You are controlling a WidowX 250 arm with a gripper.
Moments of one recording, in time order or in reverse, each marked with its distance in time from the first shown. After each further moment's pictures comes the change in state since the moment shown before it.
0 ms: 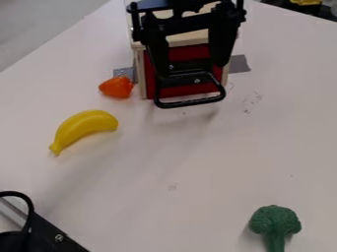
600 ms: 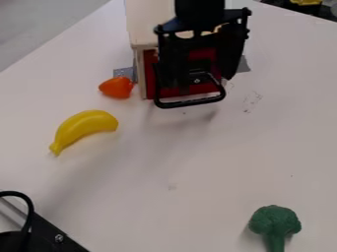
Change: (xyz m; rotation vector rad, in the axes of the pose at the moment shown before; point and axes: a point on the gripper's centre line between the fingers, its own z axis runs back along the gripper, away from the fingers) arm 0.019 -0.025 -0.041 0.066 0.033 0.202
